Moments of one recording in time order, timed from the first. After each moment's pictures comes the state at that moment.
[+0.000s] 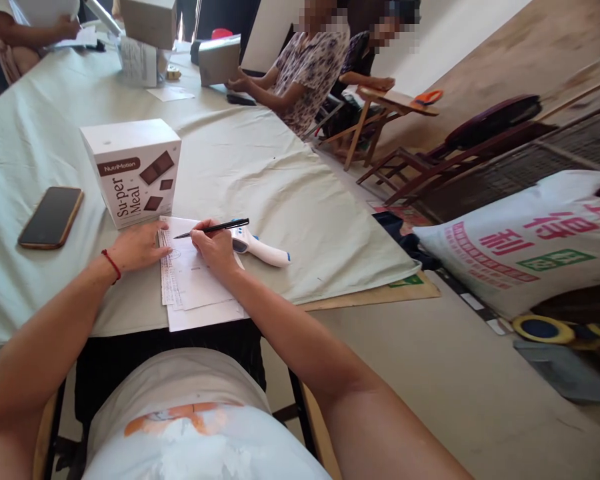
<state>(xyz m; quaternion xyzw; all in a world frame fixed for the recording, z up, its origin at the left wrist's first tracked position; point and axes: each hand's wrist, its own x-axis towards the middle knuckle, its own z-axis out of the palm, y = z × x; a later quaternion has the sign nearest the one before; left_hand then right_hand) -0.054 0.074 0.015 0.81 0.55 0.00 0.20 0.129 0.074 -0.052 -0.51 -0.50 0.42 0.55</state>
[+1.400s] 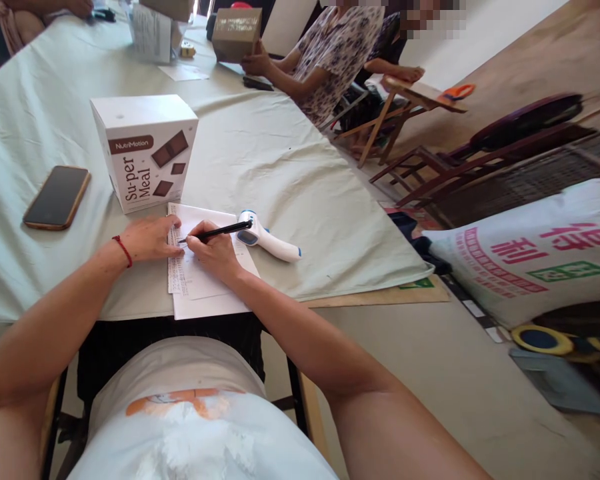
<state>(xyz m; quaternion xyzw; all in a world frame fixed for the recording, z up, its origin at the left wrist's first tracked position) -0.048 0.069 0.011 0.83 0.52 -0.06 0.19 0.122 0.043 -0.044 -0.51 -0.62 0.38 0.47</state>
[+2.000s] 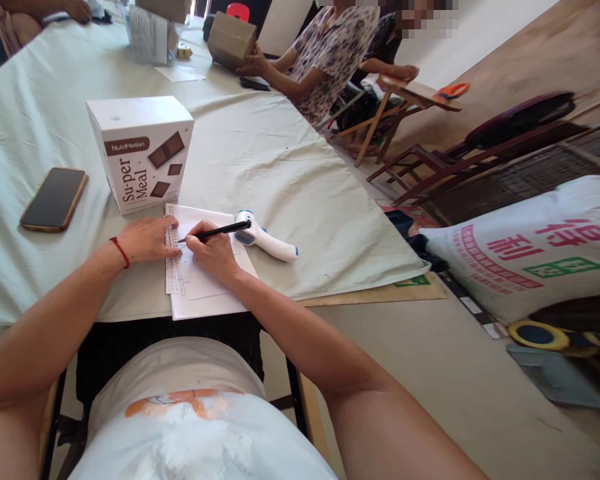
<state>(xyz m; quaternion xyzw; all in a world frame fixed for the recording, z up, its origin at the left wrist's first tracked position) -0.048 0.068 0.013 0.83 0.52 -0.07 0.19 0.123 0.044 -0.047 -0.50 -0.62 0.37 0.48</state>
